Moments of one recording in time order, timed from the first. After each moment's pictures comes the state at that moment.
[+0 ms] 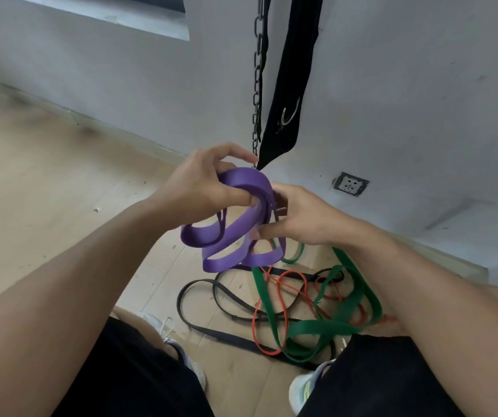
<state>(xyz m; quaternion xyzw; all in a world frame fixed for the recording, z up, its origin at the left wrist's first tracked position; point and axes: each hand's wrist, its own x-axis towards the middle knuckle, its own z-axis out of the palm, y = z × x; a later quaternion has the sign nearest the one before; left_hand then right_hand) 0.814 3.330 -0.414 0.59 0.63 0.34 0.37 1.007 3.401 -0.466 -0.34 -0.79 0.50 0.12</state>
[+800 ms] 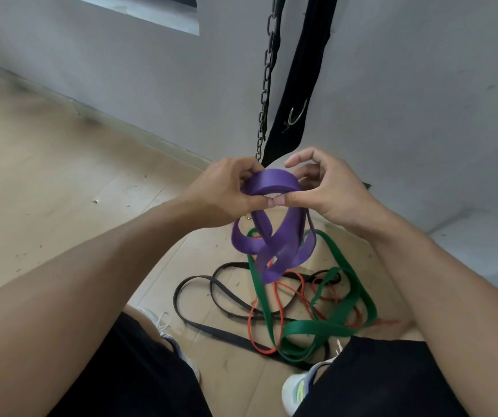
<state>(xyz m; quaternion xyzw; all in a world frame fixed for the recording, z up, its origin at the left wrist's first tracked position) 0.822 3.343 -0.444 0.65 0.63 0.29 0.29 1.025 3.414 -0.439 -0.41 -0.73 0.50 0.23</state>
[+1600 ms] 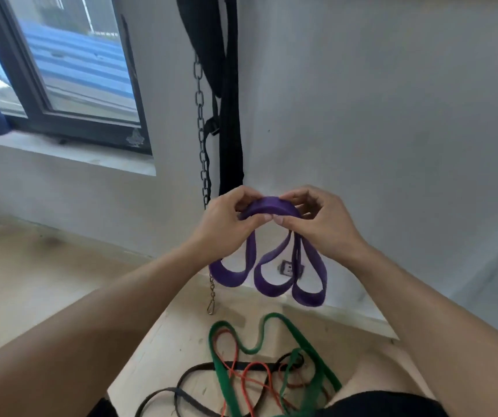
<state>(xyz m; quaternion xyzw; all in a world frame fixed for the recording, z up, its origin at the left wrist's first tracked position) 0.902 3.397 -0.328 0.68 0.53 0.45 0.21 1.106 3.422 -0.310 -0.42 -0.74 0.32 0.42</state>
